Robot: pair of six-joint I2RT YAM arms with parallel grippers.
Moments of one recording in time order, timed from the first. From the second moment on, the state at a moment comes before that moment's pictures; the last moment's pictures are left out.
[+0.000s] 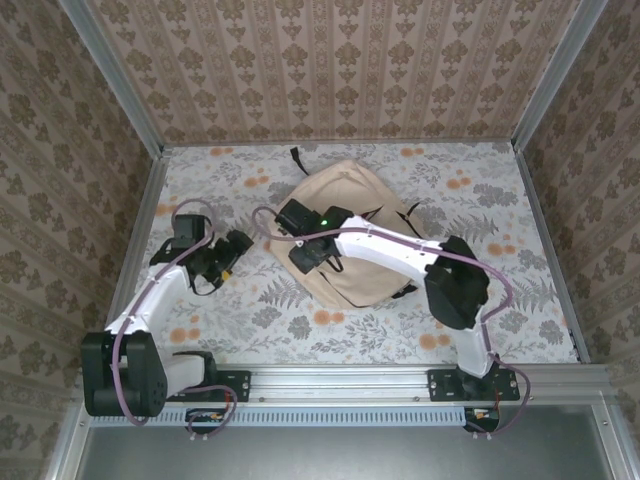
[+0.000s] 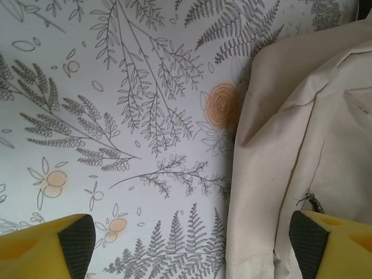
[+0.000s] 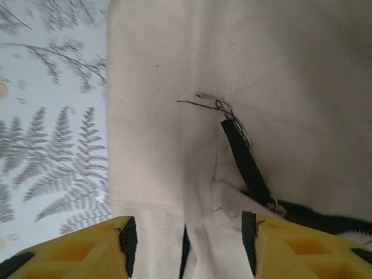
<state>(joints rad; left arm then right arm) -0.08 1.18 0.70 -0.51 0.37 -0.83 0.89 2.02 1.71 -0.88 0.21 0.11</state>
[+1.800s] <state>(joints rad) -0.31 1.23 0.68 -0.33 0.49 -0.97 0.87 1.94 1.66 -0.80 0.44 0.06</state>
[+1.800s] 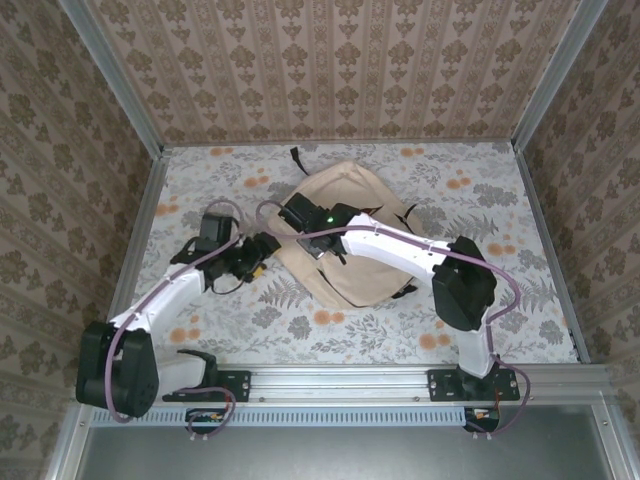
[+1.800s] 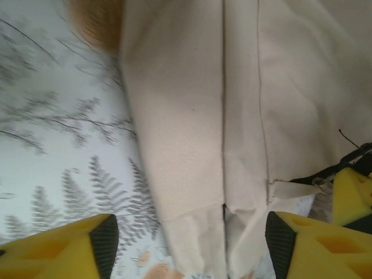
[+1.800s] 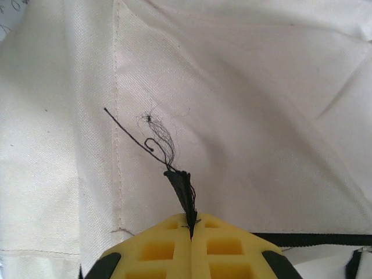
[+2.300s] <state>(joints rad) -0.50 1.48 0.70 0.12 0.58 -1.19 0.75 1.80 1.50 -0.66 0.11 0.21</state>
